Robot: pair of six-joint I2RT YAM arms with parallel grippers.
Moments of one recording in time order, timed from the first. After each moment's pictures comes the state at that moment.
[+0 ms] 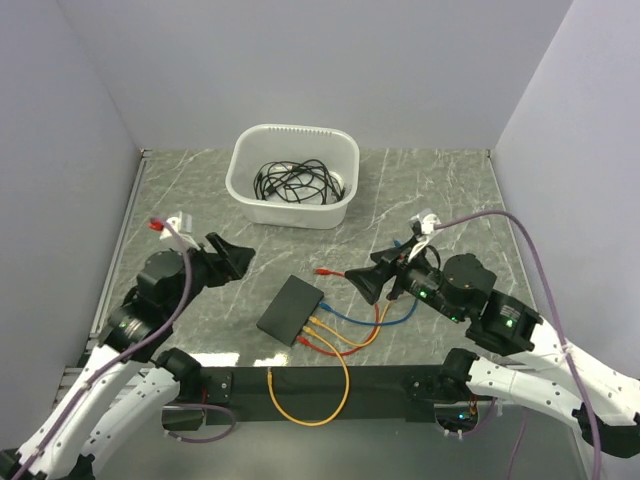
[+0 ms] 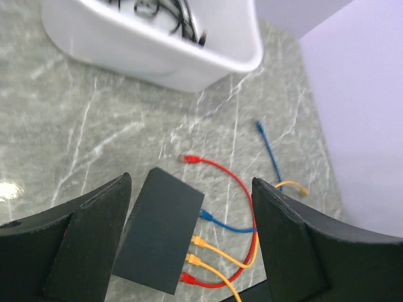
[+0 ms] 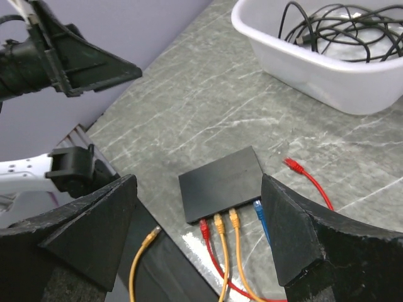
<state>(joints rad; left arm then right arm) -0.52 0.54 0.68 -0.42 -0.10 -0.71 0.99 0.65 0.83 -0.31 0.14 0.42</state>
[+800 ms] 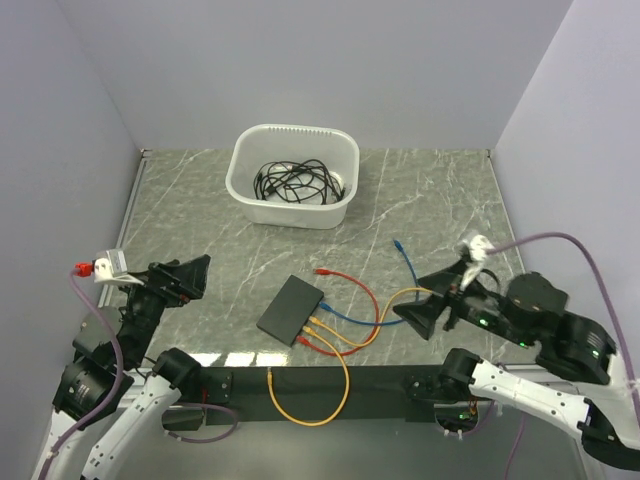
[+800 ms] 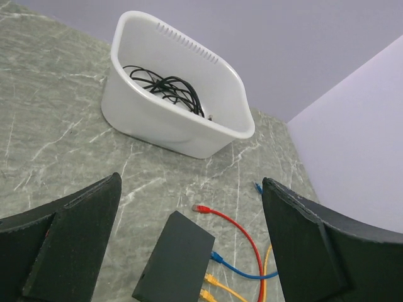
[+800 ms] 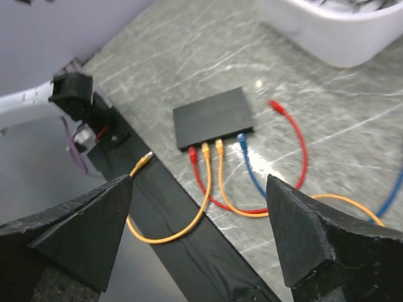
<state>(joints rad) -0.52 0.15 0.76 -0.59 -0.32 -0.62 0.99 0.50 1.08 -0.87 0.04 0.33</state>
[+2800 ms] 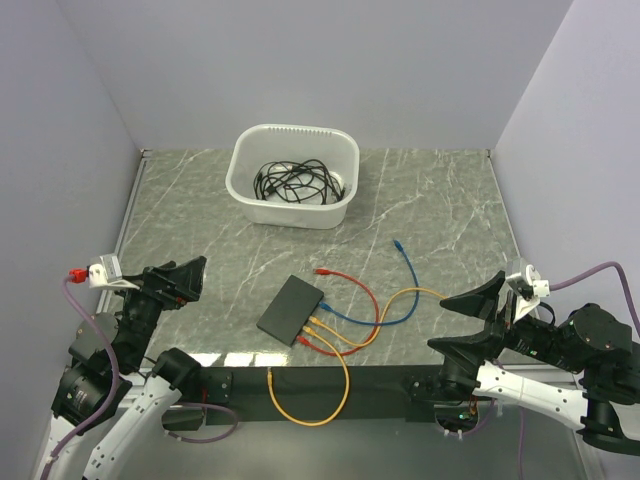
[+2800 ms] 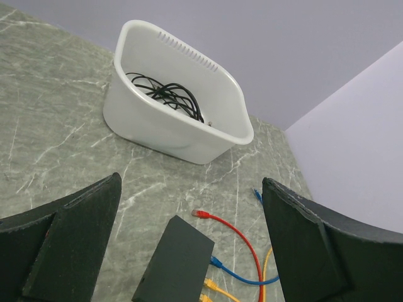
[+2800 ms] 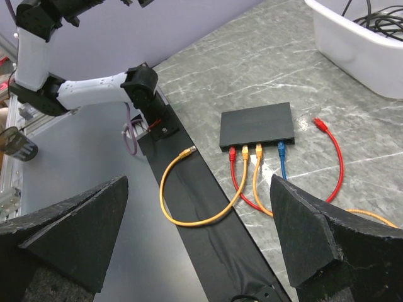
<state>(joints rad) -0.52 0.11 0.75 -0.59 -0.34 -0.62 1.16 0.22 1.07 -0.94 0.04 0.33</state>
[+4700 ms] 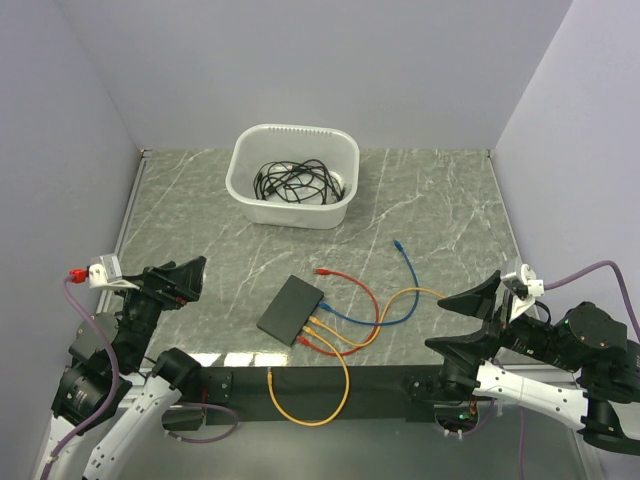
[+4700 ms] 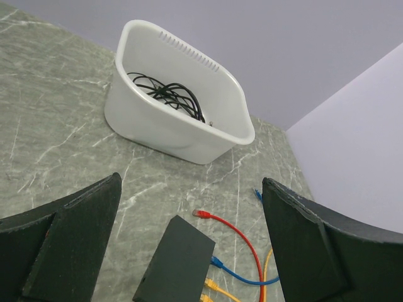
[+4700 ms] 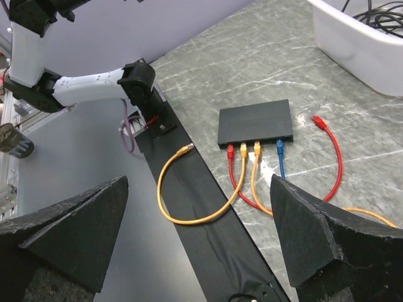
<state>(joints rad) -0.52 0.11 0.75 -0.59 -0.34 -0.62 1.16 0.23 1.07 -0.93 0.04 0.32</state>
